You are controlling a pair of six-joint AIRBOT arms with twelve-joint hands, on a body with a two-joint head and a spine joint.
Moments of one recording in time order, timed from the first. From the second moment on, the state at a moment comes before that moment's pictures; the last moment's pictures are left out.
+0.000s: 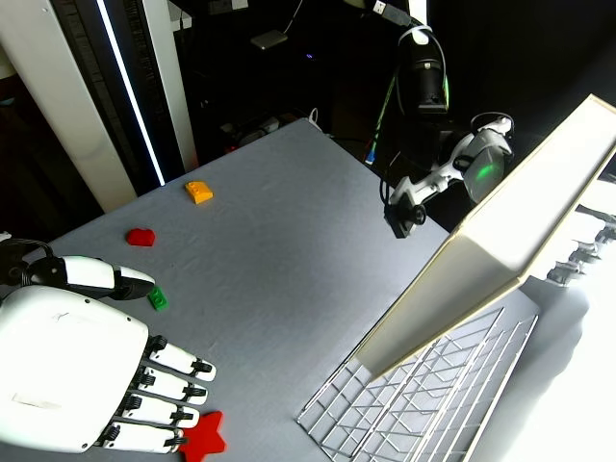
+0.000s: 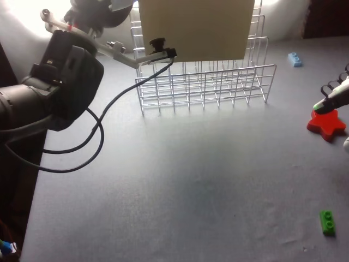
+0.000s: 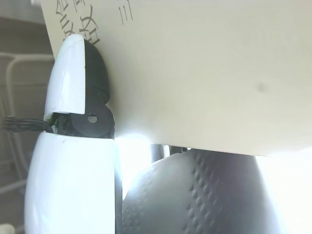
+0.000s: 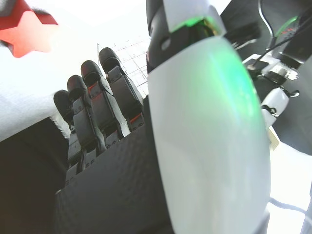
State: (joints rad) left arm 0.39 -1.51 1.77 -0.26 -1.07 -0.71; right arm -0.12 -0.80 1.16 -2.62 0.51 1.59
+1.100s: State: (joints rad) left arm 0.46 -1.65 1.93 -0.29 -1.09 -0.72; right arm -0.12 -0.80 1.16 -2.62 0.51 1.58
